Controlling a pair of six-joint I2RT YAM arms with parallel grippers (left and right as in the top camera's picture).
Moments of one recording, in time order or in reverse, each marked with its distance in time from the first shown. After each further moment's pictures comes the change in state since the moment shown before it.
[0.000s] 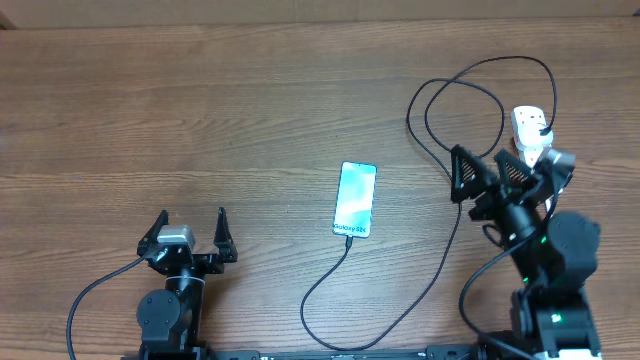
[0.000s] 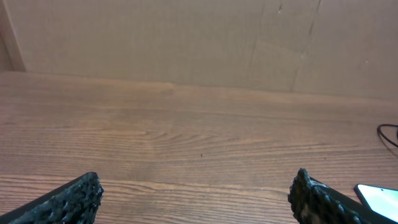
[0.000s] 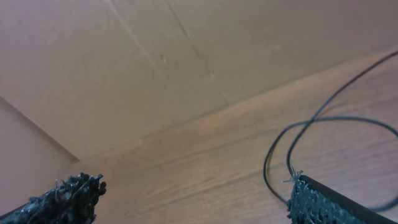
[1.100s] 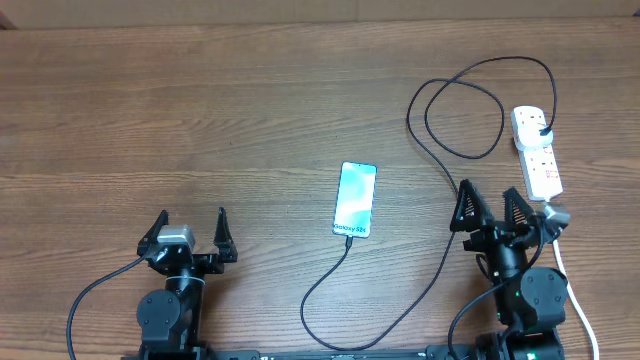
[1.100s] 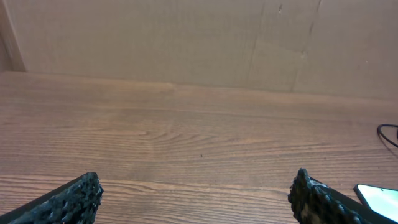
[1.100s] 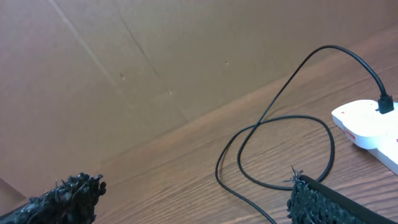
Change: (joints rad) left arm 0.000 0.000 0.000 0.000 0.000 0.000; right arm 0.079 -0.359 -0.333 0.056 0.290 0.000
